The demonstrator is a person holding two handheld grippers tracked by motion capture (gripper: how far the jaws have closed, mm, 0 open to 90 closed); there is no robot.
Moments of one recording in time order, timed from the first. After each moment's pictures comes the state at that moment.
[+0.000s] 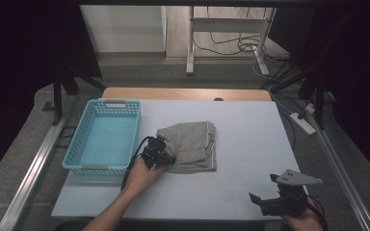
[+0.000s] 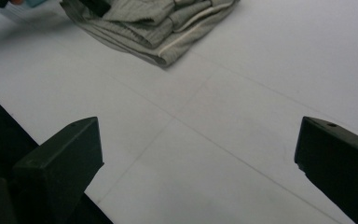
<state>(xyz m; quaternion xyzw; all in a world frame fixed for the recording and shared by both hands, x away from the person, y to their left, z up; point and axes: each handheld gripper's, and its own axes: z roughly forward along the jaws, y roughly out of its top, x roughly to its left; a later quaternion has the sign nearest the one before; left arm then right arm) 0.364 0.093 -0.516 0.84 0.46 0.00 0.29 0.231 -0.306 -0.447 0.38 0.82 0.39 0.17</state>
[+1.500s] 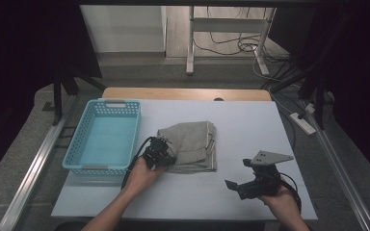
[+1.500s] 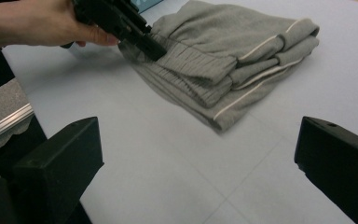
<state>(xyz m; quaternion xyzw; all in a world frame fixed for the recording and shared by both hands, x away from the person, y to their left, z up) 0.362 0.088 -0.515 0.86 0.44 0.02 0.28 0.273 -0.247 -0.431 0.32 0.84 0.43 0.11</state>
